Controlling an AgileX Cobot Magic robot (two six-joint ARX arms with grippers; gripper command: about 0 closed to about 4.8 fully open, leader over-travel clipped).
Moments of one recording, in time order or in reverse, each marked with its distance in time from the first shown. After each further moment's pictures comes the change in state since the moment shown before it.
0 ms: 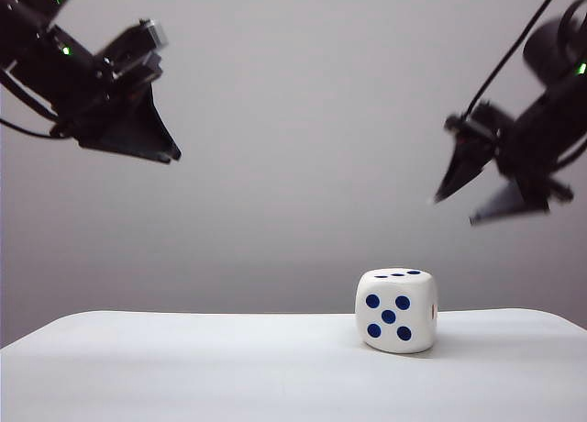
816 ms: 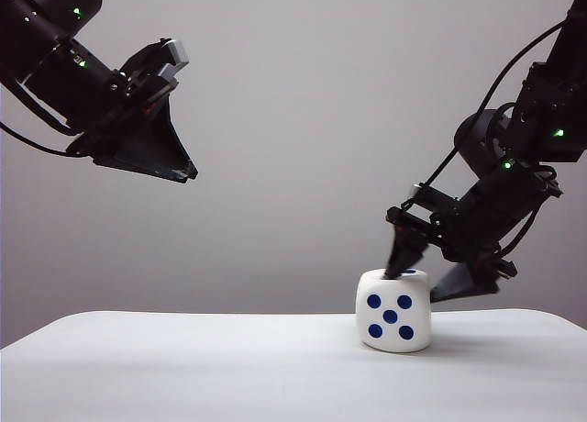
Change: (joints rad) left arm -0.051 0.024 0.002 -0.053 0.010 -0.005; right arm 0.139 0.252 0.017 0.169 0.119 0.004
